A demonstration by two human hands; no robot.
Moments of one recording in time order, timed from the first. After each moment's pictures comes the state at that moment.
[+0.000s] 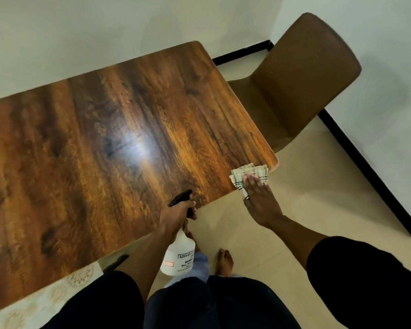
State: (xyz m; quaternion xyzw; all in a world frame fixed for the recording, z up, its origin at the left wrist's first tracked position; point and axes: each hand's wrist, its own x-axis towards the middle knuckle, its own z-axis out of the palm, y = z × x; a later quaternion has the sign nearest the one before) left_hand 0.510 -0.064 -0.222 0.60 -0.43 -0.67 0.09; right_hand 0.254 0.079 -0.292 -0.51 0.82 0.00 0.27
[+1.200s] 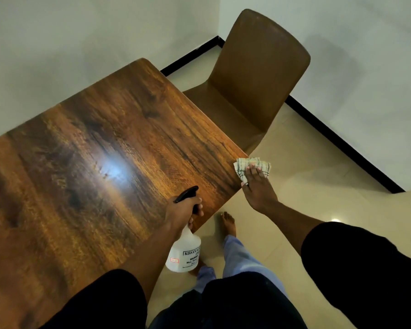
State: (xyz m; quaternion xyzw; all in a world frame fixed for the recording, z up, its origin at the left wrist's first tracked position) left_hand 0.407 -0.123 -0.229 0.55 -0.50 -0.67 -0.06; right_hand 0.197 0.050 -0.277 -0.33 0.90 -0.04 0.28
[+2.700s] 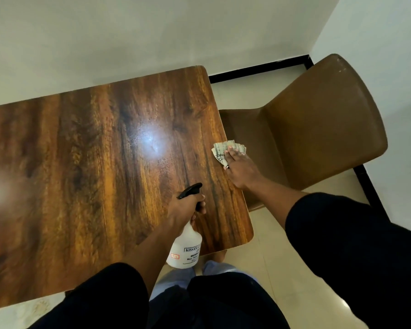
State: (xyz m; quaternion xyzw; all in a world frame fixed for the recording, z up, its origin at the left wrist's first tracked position) left_hand 0.256 -0.154 -0.205 0.65 -0.39 -0.65 0.10; right_hand 0.019 -0.182 -0.266 -0.65 0.70 0.10 0.28
